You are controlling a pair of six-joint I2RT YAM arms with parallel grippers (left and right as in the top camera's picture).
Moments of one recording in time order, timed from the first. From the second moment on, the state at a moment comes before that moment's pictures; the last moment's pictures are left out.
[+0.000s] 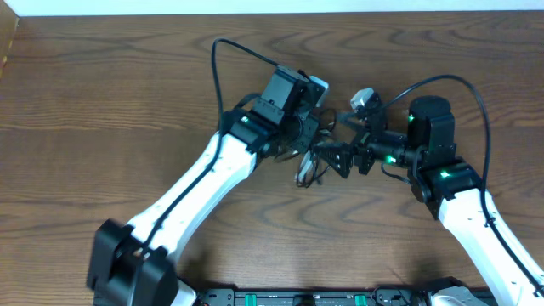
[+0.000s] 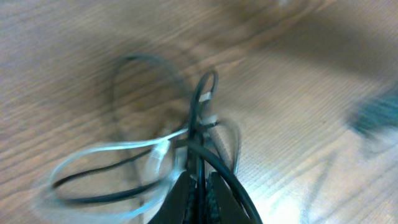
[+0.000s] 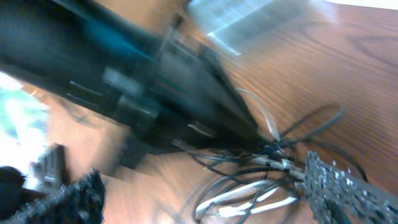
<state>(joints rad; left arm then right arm) -0.60 1.66 1.33 -0.61 0.15 -0.07 0.26 1.25 0.80 -0.08 -0.84 0.00</state>
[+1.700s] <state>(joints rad) -0.45 1.81 1.33 -0.54 0.55 -0.09 0.17 1.50 0.79 -0.20 -0.46 -0.05</state>
